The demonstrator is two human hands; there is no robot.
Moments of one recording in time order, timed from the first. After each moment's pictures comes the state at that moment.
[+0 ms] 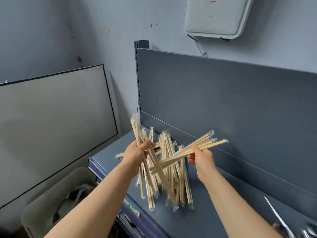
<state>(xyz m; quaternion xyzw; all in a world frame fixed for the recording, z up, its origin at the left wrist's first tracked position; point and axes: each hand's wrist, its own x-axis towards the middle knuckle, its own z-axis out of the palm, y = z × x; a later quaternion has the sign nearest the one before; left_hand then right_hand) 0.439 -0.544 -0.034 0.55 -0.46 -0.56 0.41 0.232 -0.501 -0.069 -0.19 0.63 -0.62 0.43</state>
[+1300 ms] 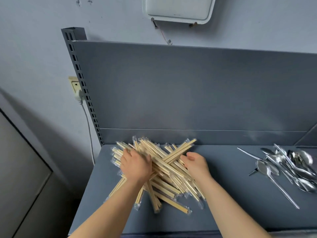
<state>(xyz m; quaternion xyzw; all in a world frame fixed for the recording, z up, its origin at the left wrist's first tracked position) 0.427 -0.663 -0.102 0.50 -0.81 -0.26 0.14 0.316 -0.514 -0.096 -0.07 0.82 -0.53 0.21</state>
